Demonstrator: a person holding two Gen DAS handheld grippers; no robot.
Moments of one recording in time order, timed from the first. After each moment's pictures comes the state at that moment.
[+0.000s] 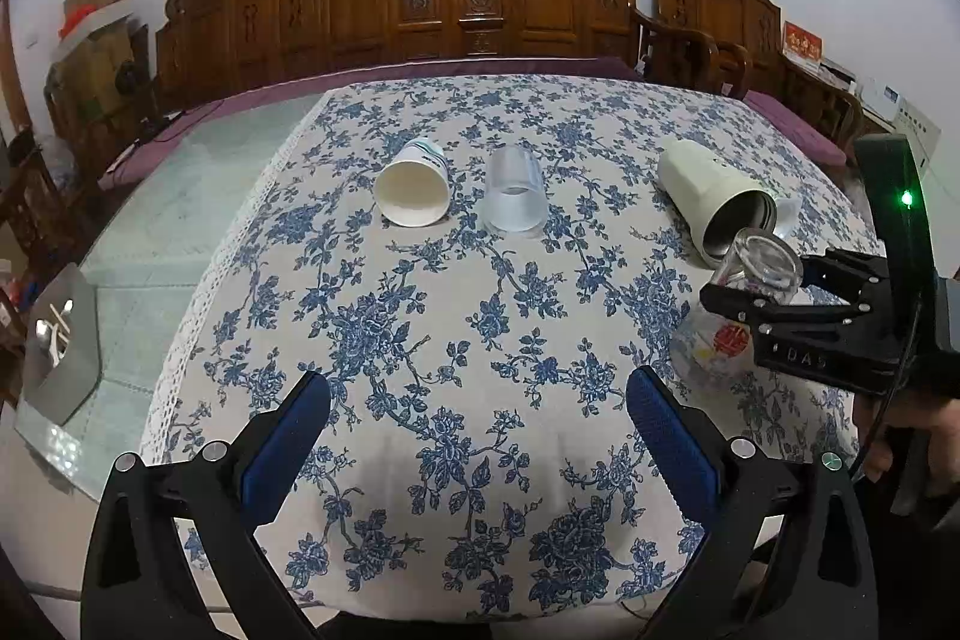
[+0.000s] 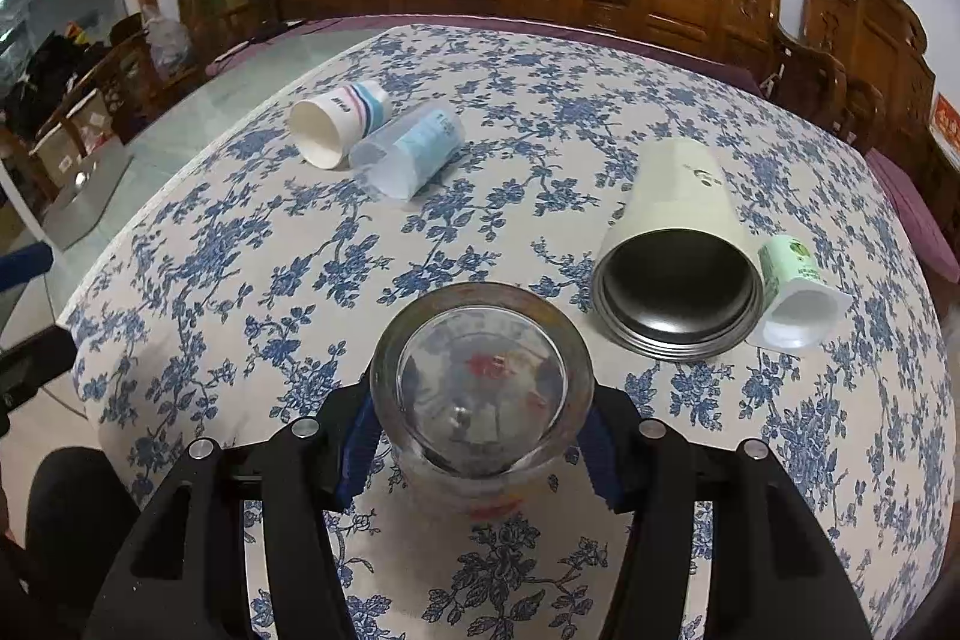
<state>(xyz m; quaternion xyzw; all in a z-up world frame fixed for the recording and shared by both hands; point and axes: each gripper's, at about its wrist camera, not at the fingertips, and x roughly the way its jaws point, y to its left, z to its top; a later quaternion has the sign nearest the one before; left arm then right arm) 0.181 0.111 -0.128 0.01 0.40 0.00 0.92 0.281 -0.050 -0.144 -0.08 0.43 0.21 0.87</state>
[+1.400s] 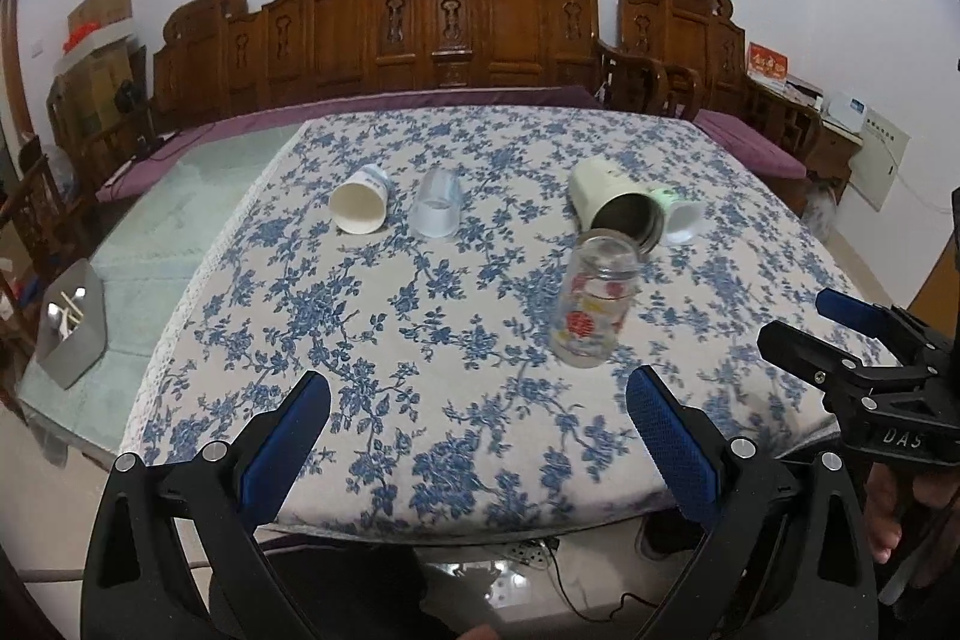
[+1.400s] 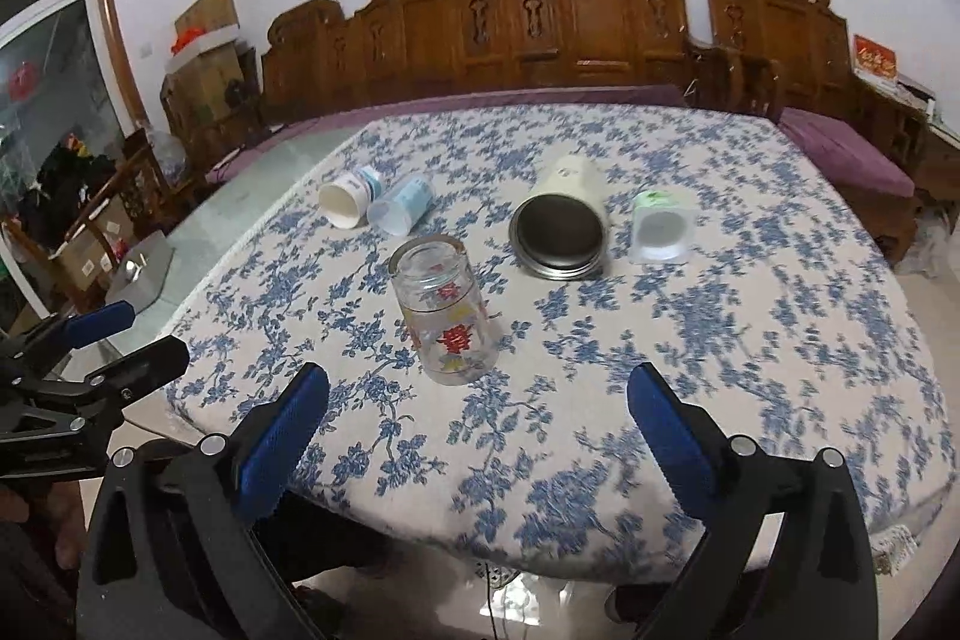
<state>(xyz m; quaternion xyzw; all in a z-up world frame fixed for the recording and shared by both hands) 0.093 0.040 -0.085 0.00 0.36 -0.02 0.93 0.133 -0.145 -0.073 0.03 0.36 0.17 0.92</state>
